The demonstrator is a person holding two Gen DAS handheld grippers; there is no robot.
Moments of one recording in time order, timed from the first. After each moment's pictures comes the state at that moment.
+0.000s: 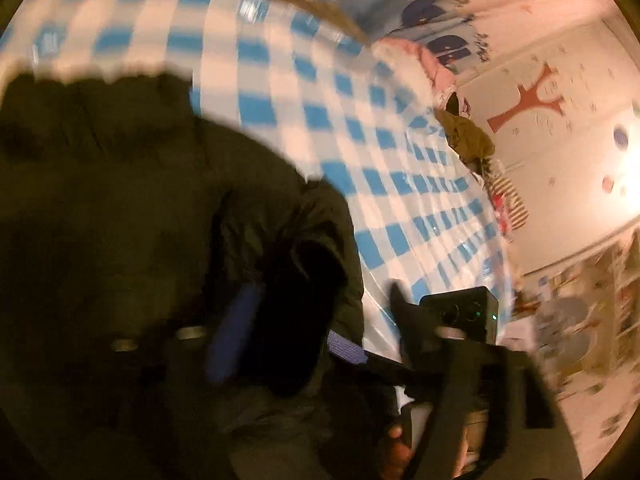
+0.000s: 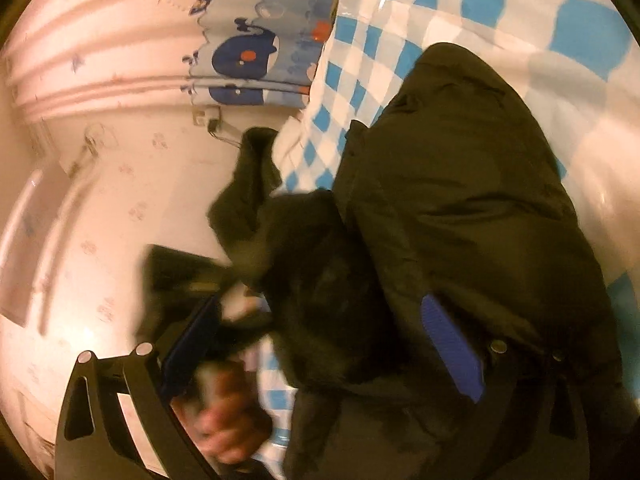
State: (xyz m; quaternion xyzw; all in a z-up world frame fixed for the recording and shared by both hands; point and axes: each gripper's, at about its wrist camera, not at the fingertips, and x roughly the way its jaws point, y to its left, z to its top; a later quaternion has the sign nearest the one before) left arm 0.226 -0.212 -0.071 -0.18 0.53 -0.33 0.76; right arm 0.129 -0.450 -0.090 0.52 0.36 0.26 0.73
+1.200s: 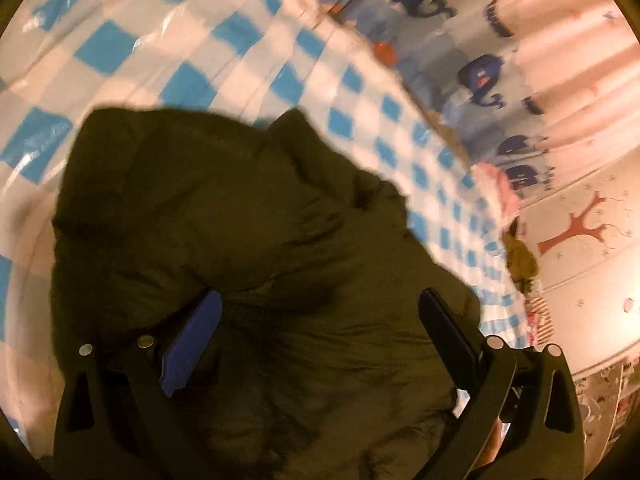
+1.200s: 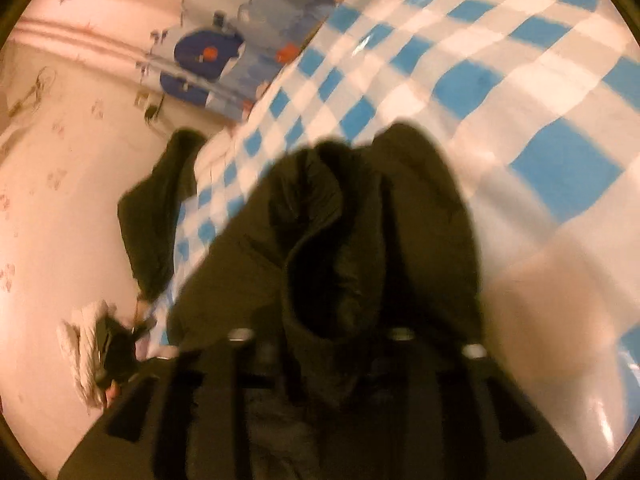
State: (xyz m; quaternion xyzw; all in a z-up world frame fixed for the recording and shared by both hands) left arm 0.237 0.033 -0.100 -0.32 0.47 -0.17 0.81; right arm 0.139 -0.481 -0.082 0.40 0.35 0.11 0.83
